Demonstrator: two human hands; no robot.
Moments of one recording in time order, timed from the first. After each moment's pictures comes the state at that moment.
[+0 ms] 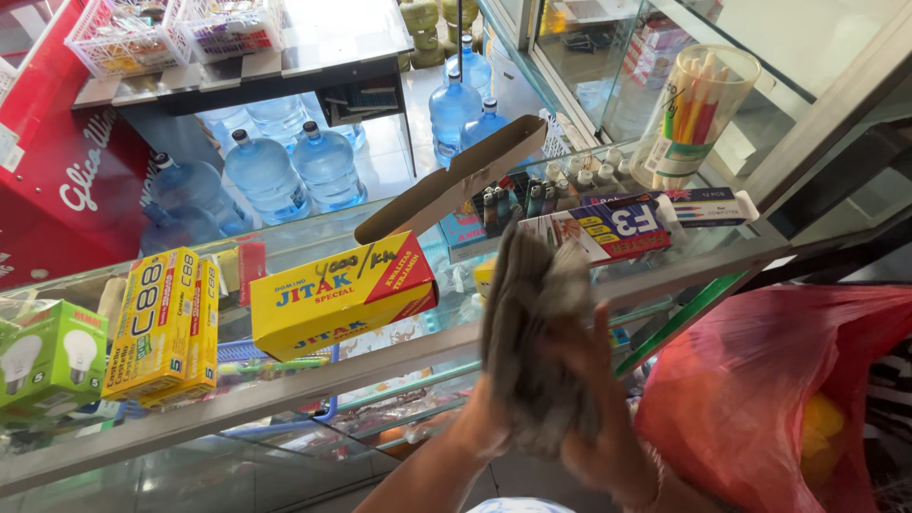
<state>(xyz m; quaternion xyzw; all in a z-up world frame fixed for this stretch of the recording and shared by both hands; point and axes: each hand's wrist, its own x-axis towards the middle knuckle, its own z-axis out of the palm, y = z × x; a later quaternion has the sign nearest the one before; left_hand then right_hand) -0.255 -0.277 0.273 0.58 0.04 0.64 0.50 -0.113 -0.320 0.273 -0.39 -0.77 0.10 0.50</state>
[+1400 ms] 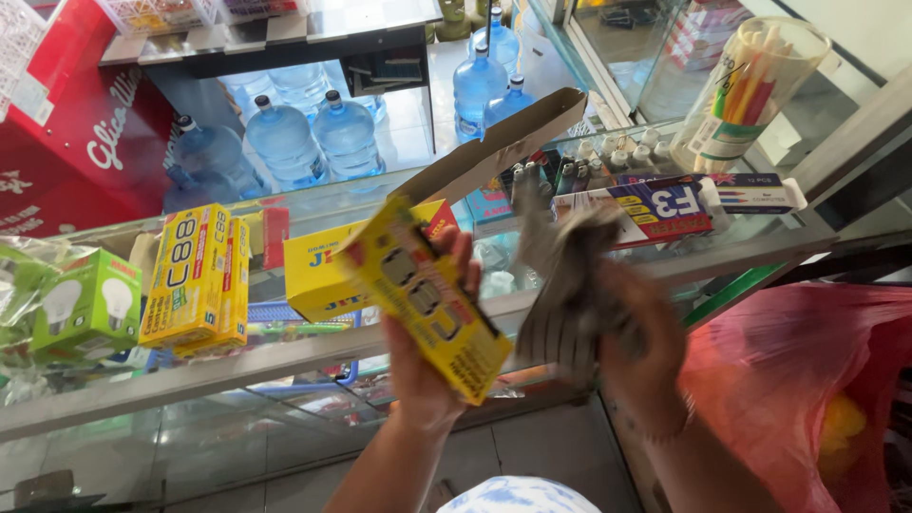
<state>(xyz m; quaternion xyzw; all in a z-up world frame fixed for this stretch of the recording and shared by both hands) -0.313 -0.288 0.289 0.34 0.01 0.74 0.58 -0.109 -0.283 0.258 -0.41 -0.64 0.20 0.62</state>
